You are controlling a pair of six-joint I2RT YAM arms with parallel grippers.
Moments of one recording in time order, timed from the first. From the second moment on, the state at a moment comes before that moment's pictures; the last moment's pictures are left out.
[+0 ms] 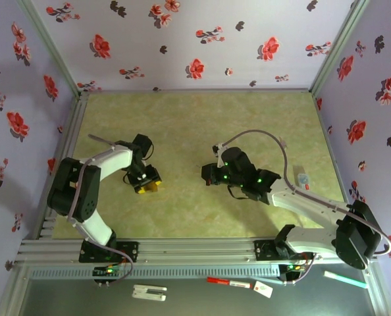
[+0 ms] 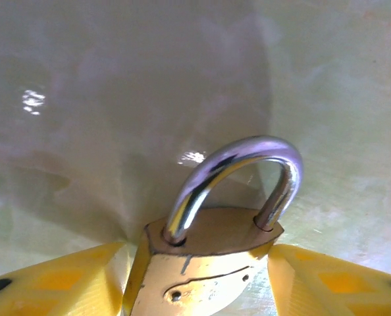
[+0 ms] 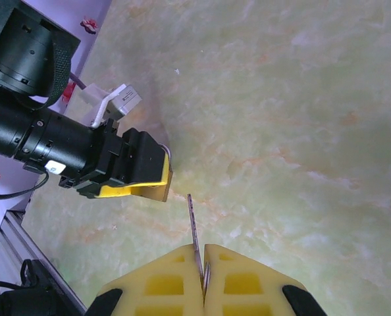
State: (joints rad) left arm -0.39 1.68 0.96 -0.82 0.20 -0.79; right arm 0.85 1.18 0.75 -0.17 -0.13 0.69
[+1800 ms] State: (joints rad) left arm -0.60 1.84 1.32 -1.12 0.03 -0.65; right arm 0.85 1.18 0.72 -0.11 -0.13 0.70
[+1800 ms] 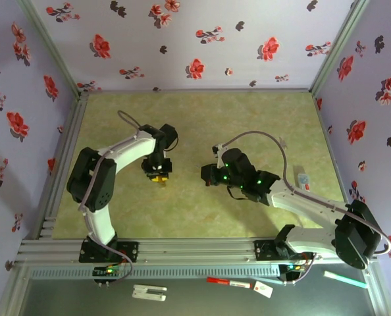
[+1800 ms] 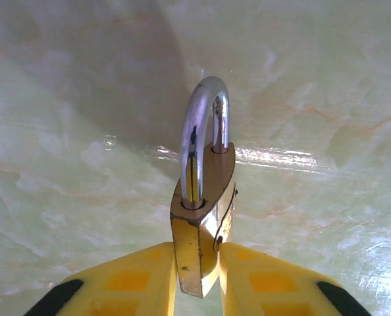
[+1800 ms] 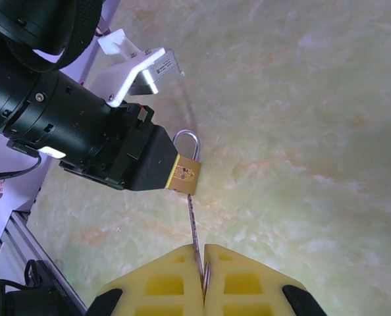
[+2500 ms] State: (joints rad) left arm -0.62 1.91 1.36 -1.11 0.02 -0.65; right arm 0.85 1.18 0.70 -0.10 -0.13 0.71
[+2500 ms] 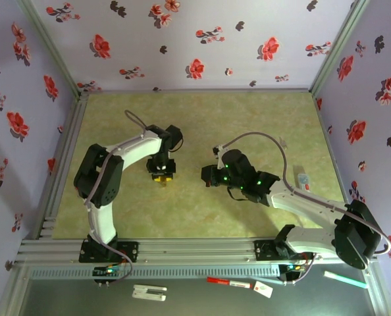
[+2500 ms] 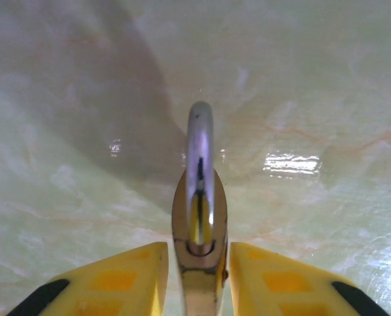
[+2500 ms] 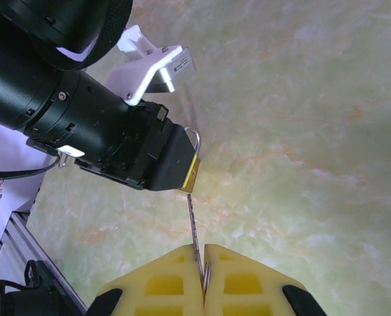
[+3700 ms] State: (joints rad) left arm -0.56 1.85 1.14 -0.87 0.47 -0.91; right arm 1.20 1.40 0.59 0.20 0.29 0.42
